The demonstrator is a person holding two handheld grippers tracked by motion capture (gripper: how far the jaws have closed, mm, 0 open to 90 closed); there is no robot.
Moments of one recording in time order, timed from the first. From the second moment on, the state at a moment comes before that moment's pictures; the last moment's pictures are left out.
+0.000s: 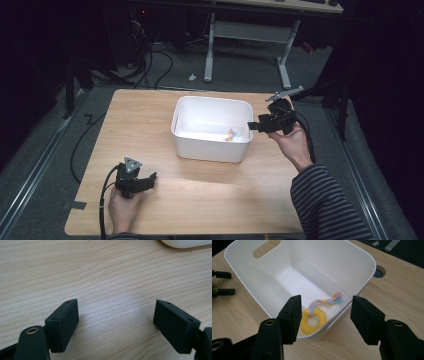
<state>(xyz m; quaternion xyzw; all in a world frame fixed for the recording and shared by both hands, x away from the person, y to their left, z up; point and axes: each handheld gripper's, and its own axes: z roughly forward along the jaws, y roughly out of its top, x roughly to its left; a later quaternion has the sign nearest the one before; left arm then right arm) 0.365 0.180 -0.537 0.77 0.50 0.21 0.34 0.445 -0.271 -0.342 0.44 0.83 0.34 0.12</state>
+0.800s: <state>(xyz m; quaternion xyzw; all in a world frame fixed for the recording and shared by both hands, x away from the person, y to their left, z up) 0.366 0.181 -0.537 0.76 0.51 0.21 0.34 0.406 -0.343 -0.345 0.48 0.78 0.39 0.14</state>
